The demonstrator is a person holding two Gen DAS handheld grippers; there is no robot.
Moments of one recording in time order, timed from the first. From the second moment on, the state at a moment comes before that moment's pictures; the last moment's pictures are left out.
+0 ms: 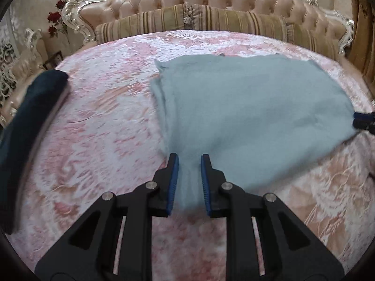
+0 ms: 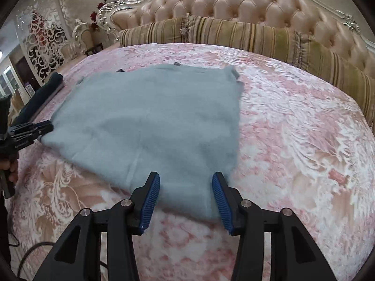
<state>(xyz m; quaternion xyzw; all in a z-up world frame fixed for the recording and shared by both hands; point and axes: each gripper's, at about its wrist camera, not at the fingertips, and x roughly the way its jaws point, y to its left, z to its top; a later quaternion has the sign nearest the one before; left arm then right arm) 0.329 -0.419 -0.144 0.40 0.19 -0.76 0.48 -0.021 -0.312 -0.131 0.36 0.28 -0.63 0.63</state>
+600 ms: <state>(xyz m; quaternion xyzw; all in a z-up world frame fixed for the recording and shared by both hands) 0.323 -0.355 -0.103 0.34 0.12 -0.84 0.41 0.013 -0.267 -0.085 0.30 0.24 -0.62 0.68</state>
